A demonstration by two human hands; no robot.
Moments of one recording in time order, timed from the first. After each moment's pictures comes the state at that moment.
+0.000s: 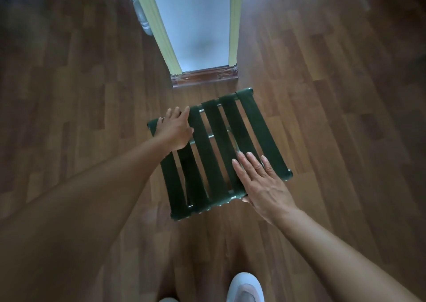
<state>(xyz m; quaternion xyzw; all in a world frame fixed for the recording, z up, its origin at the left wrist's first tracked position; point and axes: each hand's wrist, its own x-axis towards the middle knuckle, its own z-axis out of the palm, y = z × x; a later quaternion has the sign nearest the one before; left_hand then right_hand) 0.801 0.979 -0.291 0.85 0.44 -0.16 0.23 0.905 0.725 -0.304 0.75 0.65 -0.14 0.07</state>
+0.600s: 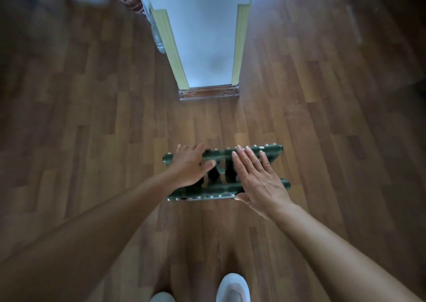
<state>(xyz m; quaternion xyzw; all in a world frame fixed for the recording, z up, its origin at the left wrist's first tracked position) 0.786 0.911 -0.216 0.86 0.39 -0.14 0.30 0.919 0.751 -0.217 0.75 0.64 -0.17 0.04</state>
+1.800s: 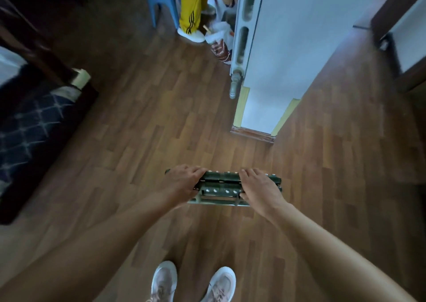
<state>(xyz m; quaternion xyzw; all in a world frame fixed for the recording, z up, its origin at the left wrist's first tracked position) 0.609 0.879 0.050 0.89 0.42 -0.12 0.14 0.825 0.807 0.057 0.65 0.74 -0.16 0.06</state>
